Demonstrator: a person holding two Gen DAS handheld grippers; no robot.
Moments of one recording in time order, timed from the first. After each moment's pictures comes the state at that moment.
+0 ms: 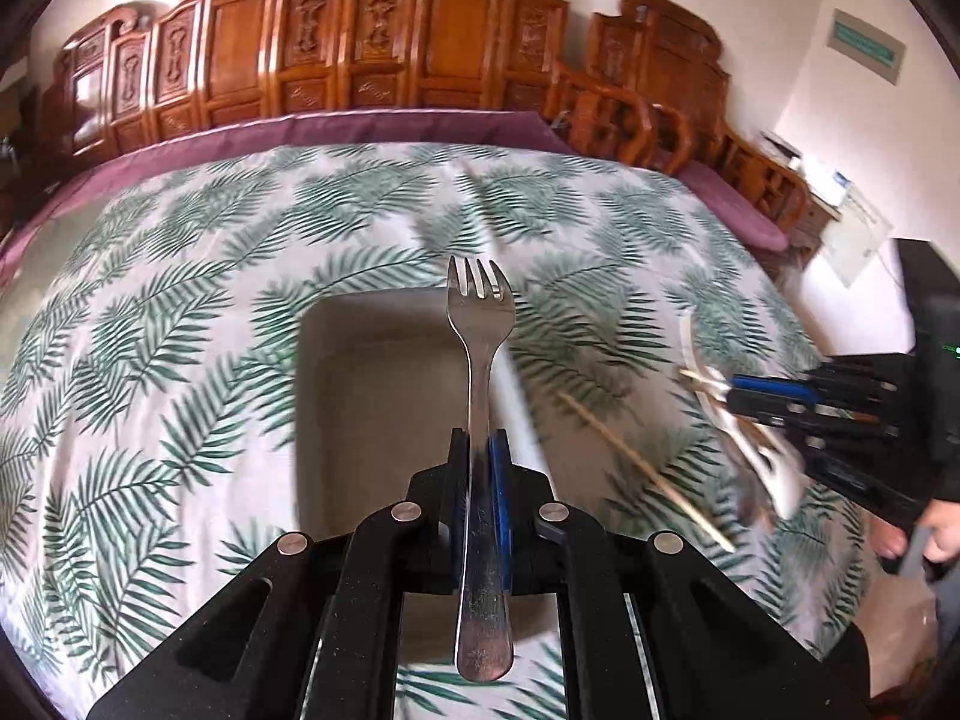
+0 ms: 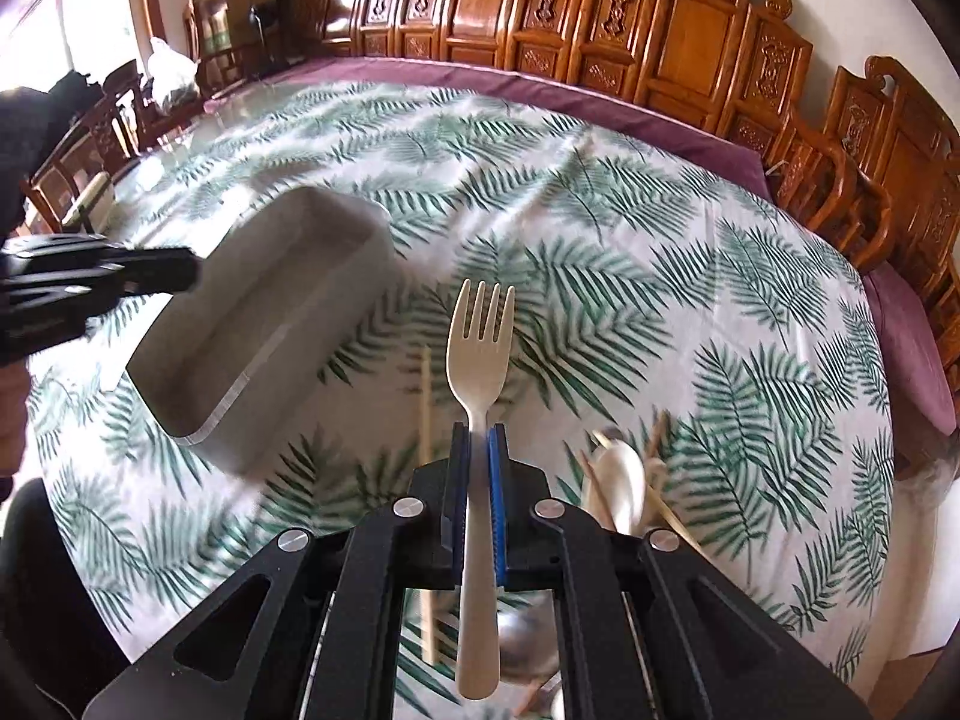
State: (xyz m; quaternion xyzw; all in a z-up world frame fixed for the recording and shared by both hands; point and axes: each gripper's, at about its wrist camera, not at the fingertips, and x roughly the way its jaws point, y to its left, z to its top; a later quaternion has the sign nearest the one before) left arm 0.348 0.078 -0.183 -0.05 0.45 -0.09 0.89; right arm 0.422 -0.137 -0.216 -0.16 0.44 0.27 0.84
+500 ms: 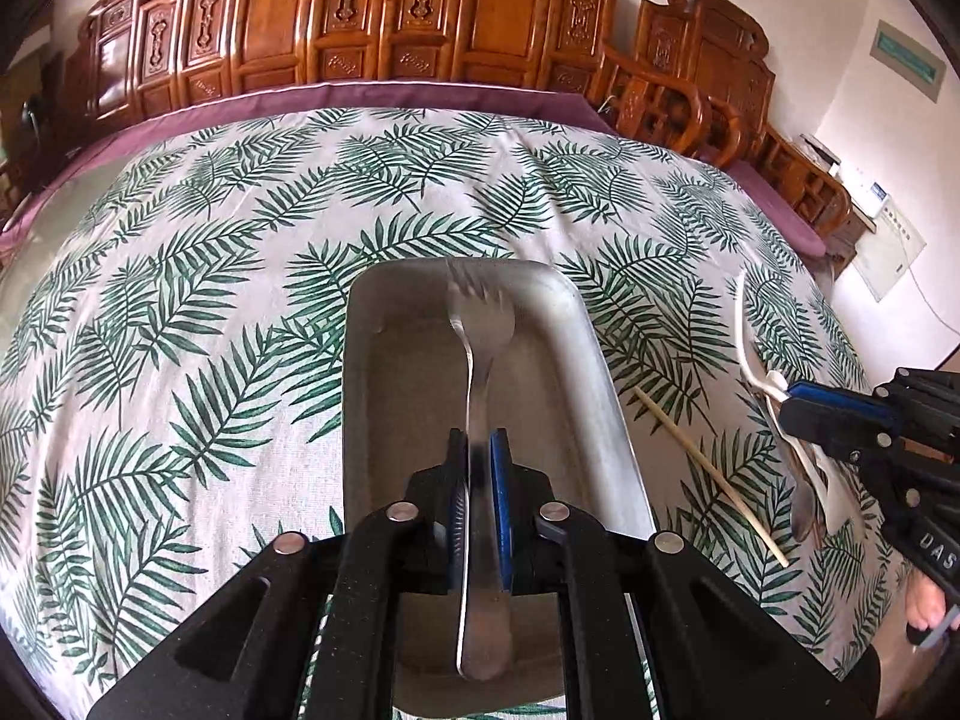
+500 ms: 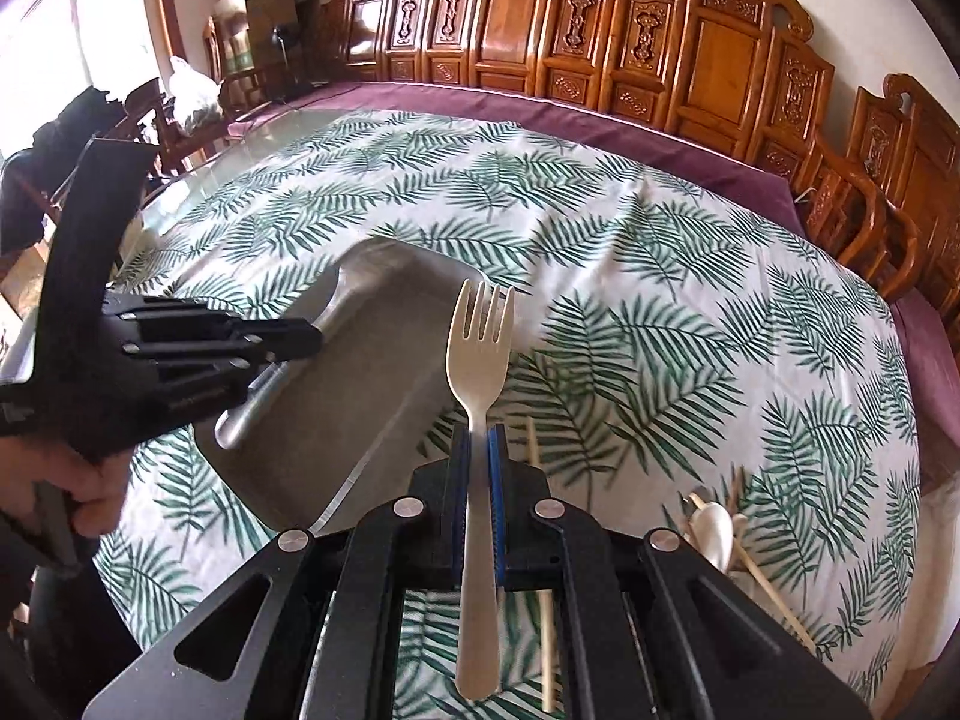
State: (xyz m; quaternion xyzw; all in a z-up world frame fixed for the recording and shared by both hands) left arm 0.363 0.099 -0.209 -0.06 0.46 -0.06 0.88; right arm 0.410 -0.077 -0.200 -0.14 0.43 0.29 0.85
